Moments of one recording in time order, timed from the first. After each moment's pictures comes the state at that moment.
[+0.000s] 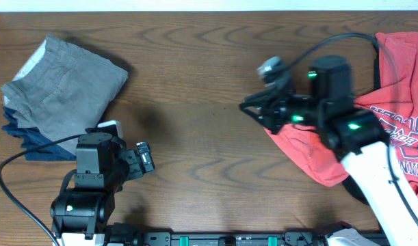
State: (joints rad) left arm -0.06 0.73 0.76 -0.94 0.04 -0.32; right arm 0.37 1.30 1.18 -0.63 -0.58 0.02
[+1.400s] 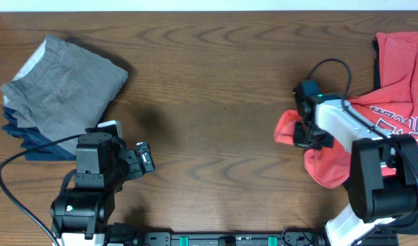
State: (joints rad) left arm -0.06 0.73 0.76 -0.94 0.04 -0.32; right arm 0.13 1.81 1.03 -0.90 0.25 0.39
